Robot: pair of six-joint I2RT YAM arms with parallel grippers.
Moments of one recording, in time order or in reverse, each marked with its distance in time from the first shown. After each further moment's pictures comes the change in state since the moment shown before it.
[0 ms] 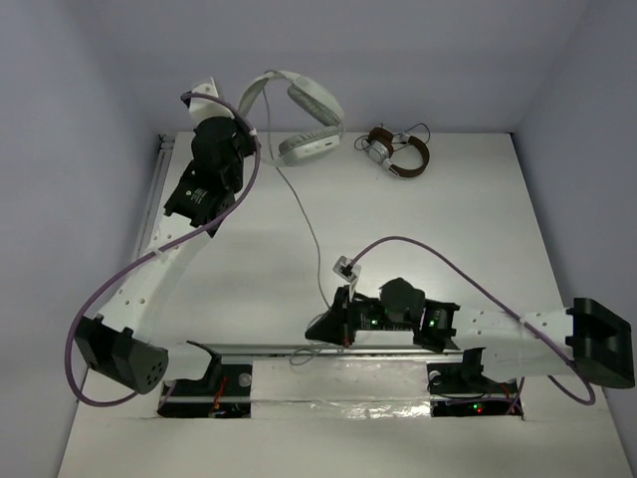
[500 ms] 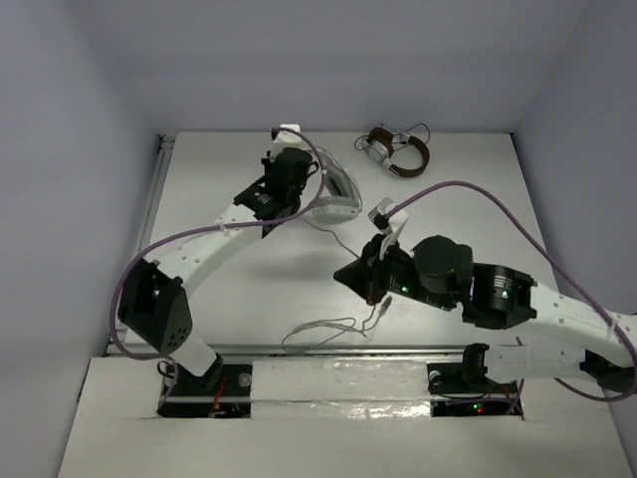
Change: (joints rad) left arm -0.171 0.233 -0.129 -0.077 -0.198 0.158; right arm 0.047 -0.148 0.692 -0.985 0.491 -0.288
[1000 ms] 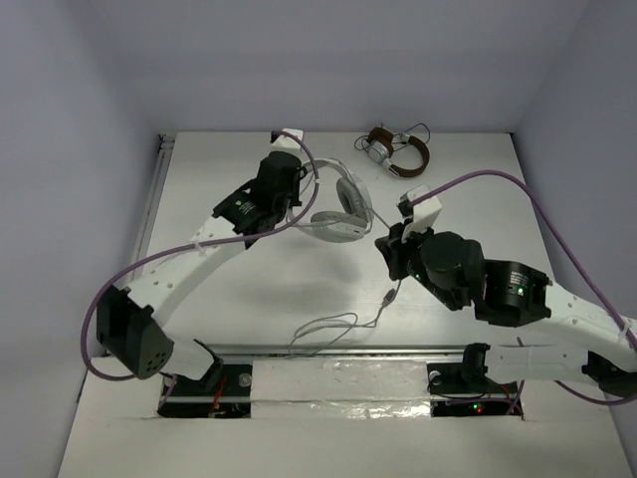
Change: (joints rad) left arm -0.057 -0.115 -0.008 -0.132 0.201 0.034; right arm -0.033 -0.027 0.085 -0.213 0.430 -0.142
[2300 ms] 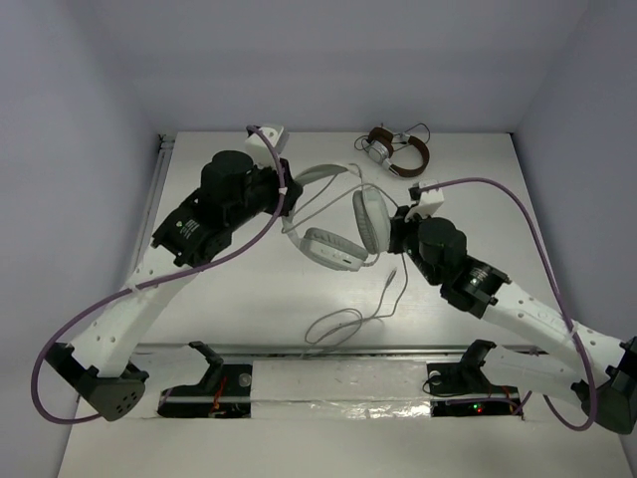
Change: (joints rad) left arm 0.014 -0.283 0.053 -0.154 0.469 -0.030; right arm -0.428 0.006 -0.424 0.549 -0.168 -0.030
